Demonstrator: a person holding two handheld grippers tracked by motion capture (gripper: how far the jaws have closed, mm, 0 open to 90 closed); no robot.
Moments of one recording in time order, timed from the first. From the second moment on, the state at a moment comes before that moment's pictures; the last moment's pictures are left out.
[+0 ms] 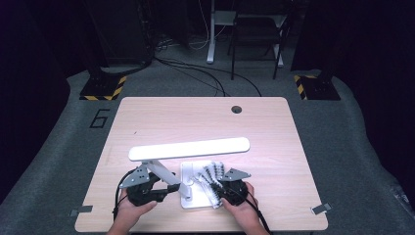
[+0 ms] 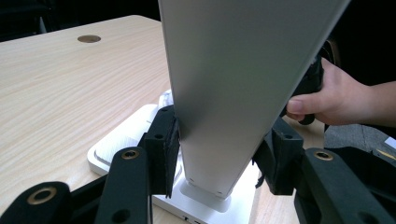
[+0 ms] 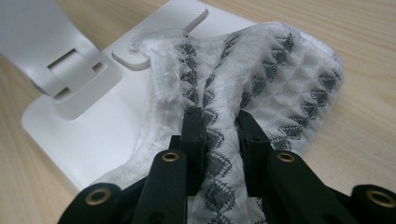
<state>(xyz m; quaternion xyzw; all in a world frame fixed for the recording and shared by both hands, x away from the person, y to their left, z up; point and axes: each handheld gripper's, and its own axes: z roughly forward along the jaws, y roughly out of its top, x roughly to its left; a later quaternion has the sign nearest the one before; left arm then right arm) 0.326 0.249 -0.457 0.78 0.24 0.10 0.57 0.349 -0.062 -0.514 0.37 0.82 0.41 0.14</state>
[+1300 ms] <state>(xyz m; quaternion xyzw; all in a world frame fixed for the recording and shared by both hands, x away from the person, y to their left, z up) 0.327 0.249 -0.458 0.78 0.24 0.10 0.57 0.385 0.008 -0.500 0.30 0.85 0.41 0.10</state>
